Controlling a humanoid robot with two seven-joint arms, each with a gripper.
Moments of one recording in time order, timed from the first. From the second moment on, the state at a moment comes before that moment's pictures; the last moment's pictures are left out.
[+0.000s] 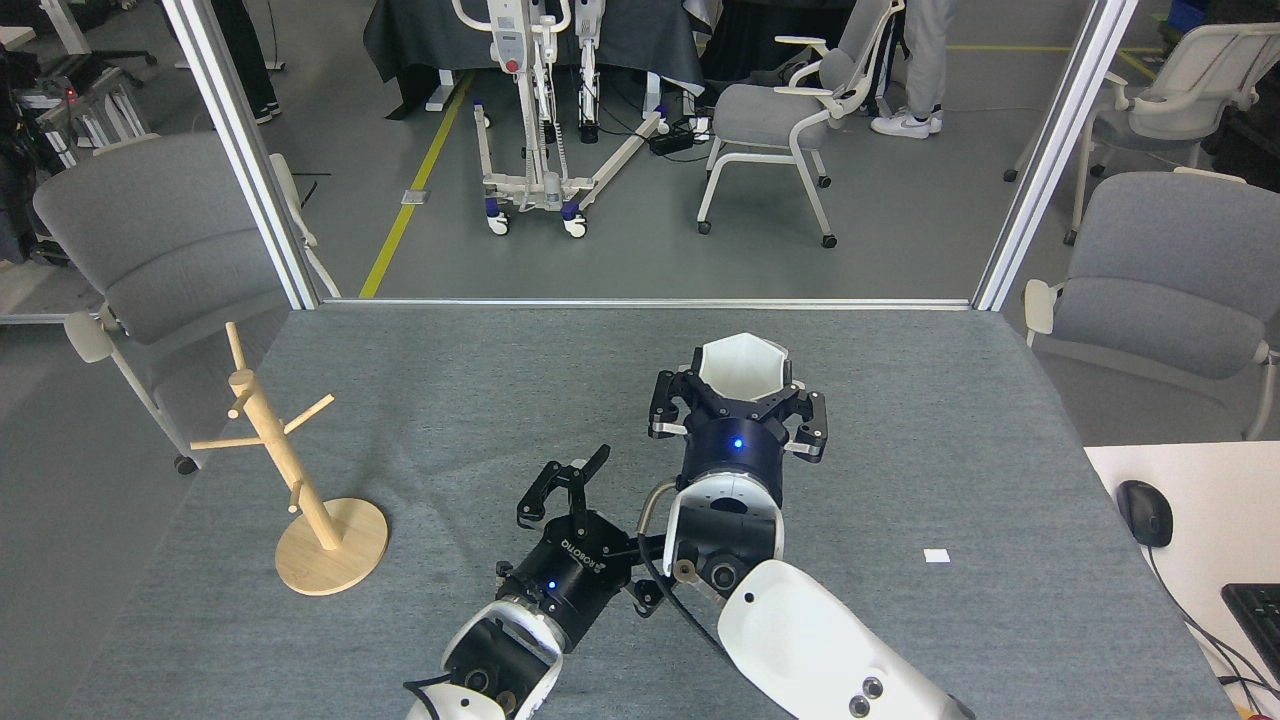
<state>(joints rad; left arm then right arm) -0.21 -0.12 -0.27 -1.53 -1.75 -0.32 -0.02 -0.65 -0.02 0.84 -1.52 1.45 1.03 0.65</state>
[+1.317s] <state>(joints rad) -0.39 -0.14 -0.32 -1.31 -1.62 -0.37 -0.21 -0.58 0.07 0.94 -1.47 1.45 1.05 0.68</state>
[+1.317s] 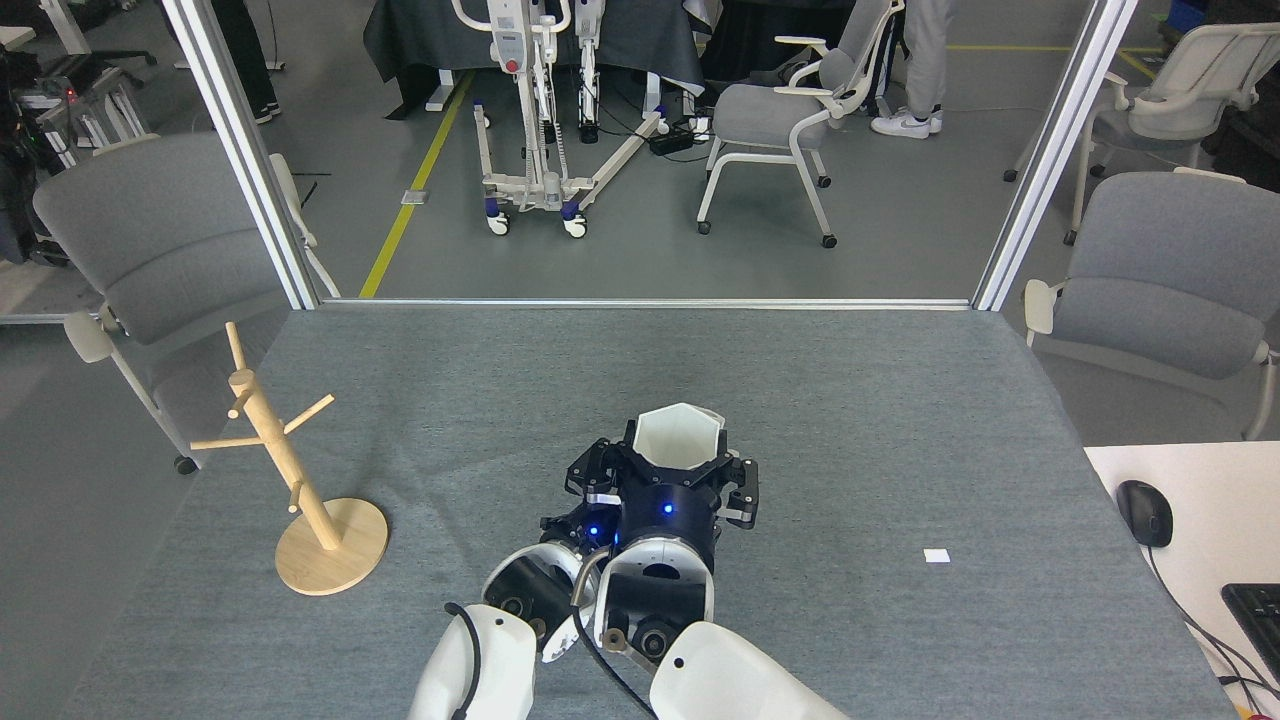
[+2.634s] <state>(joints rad) -0.11 -0.02 -0.17 -1.51 -1.63 -0.44 -0.23 -0.44 -0.11 0.26 -1.39 1.29 0.33 -0.04</state>
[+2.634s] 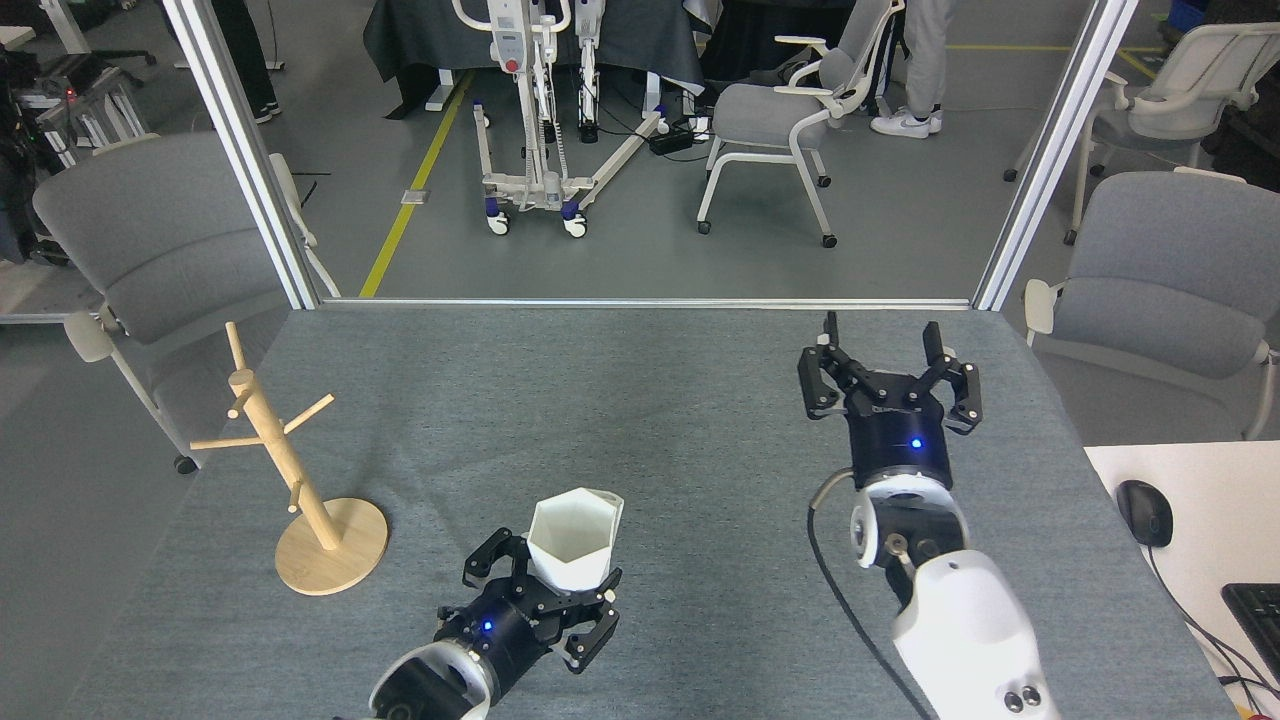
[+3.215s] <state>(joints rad) 0.23 0.00 0.35 -1.73 -1.62 -0.45 -0.13 -0.10 -0.15 -0.13 -1.44 1.29 -0.15 -0.09</state>
